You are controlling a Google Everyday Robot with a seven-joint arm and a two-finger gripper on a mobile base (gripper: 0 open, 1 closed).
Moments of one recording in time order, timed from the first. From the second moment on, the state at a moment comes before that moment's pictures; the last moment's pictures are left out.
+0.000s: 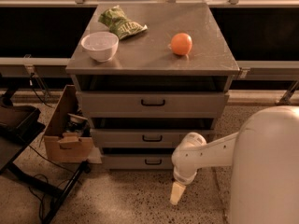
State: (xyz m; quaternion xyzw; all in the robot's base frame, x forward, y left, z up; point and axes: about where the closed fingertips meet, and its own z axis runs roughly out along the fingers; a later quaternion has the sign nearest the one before) arm 0.495 -0.144 0.400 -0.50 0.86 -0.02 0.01
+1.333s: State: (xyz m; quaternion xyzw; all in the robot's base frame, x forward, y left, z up) arm 0.528 -0.215 0.279 -0.54 0.84 -0.05 0.02
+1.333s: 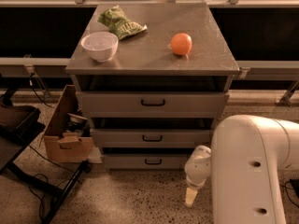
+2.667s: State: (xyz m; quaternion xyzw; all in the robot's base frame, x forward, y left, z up) arm 0.595 -0.194 0.249 -0.57 0.81 -0.04 0.14
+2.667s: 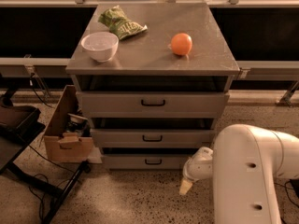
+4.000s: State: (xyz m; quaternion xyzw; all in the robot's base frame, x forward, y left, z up) arm 0.670 -0.181 0.183 -0.64 0.76 -0.11 0.08
